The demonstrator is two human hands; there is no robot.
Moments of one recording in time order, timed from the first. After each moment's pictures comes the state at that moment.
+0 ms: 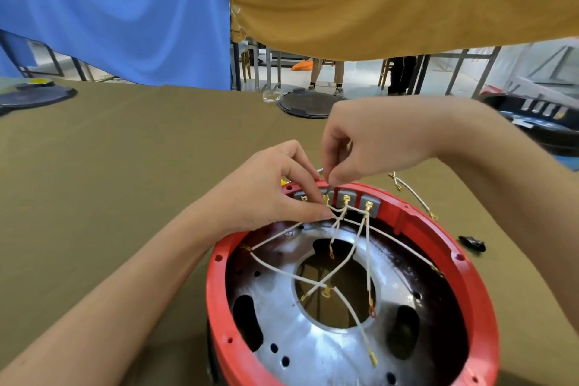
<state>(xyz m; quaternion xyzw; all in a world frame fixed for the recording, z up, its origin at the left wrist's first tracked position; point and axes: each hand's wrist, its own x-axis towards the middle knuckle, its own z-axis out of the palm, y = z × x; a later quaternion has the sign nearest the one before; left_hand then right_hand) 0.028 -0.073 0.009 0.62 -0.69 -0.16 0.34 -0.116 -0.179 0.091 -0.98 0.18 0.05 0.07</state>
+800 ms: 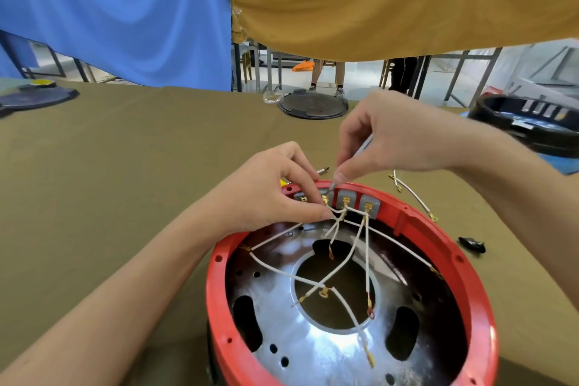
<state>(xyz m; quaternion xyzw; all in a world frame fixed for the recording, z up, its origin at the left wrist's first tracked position) 0.031 -0.075 0.007 0.63 -0.69 -0.15 0.33 -0.134 -0.196 0.076 -0.96 0.17 -0.11 0.17</state>
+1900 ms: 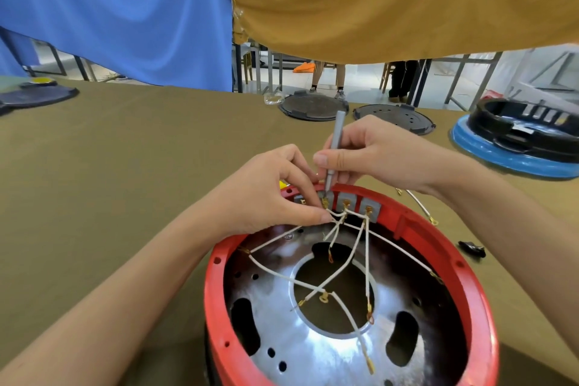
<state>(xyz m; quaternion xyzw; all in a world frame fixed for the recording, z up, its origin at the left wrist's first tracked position) 0.033 -0.076 0.005 0.62 -0.69 -0.14 0.34 -0.127 -0.203 0.045 -0.89 0.17 -0.14 0.39</state>
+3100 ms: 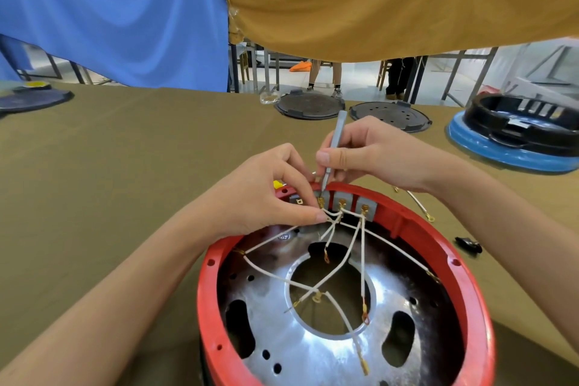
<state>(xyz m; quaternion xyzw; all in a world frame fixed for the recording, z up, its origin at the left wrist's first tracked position) 0.033 -0.075 0.004 0.60 -0.70 -0.17 0.34 -0.129 -0.215 0.033 -0.86 0.14 -0.14 0.47</state>
